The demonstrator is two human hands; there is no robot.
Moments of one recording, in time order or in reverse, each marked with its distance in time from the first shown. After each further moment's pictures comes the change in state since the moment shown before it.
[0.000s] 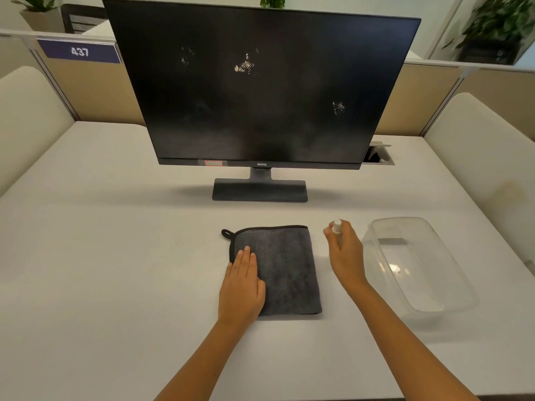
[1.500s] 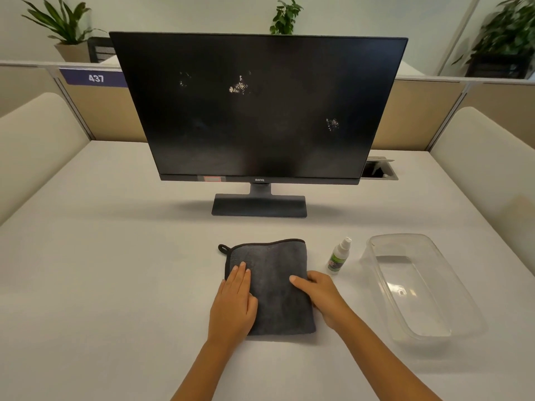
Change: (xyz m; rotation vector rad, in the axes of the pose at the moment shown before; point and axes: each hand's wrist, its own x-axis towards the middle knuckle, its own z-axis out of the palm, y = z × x) left_hand -0.002 0.002 -0.001 -0.065 0.019 -0.029; right_hand -0.025 0.011 0.017 0.238 -0.529 0.491
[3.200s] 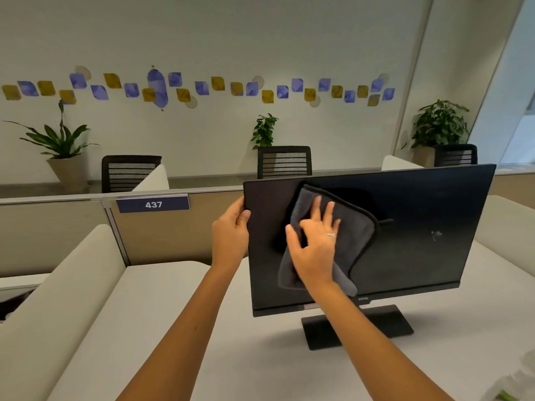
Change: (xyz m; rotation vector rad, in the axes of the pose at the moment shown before) left_hand 0.334 -0.130 -0.334 -0.746 0.418 0.248; right_hand 0.121 -0.349 0.233 -0.353 0.967 -1.204
